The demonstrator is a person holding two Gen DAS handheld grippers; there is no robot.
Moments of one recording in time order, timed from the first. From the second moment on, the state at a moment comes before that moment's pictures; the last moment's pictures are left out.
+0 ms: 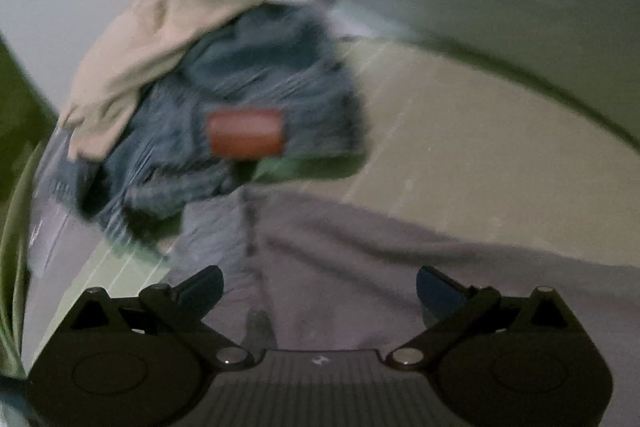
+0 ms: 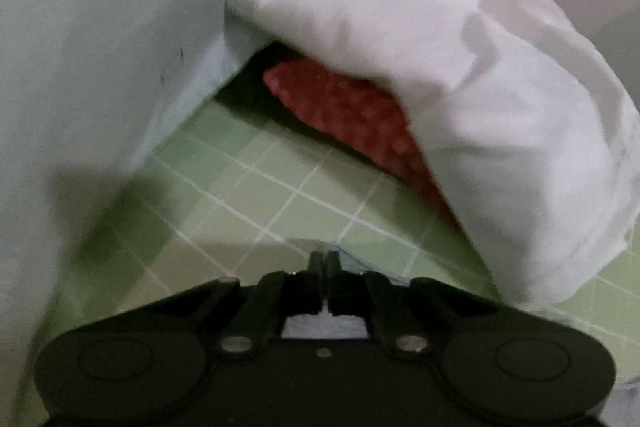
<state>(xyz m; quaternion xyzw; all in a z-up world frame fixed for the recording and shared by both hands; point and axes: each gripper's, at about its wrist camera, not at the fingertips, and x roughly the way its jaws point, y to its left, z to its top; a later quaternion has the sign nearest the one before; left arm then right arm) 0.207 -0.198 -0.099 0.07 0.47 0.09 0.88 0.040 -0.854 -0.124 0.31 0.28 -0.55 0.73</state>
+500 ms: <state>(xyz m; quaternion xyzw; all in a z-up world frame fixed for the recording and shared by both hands) 0.161 -0.280 -0.074 0.08 0.46 -0.04 0.88 -0.082 -0.736 -0.137 0.33 0.29 -0.47 0.76</state>
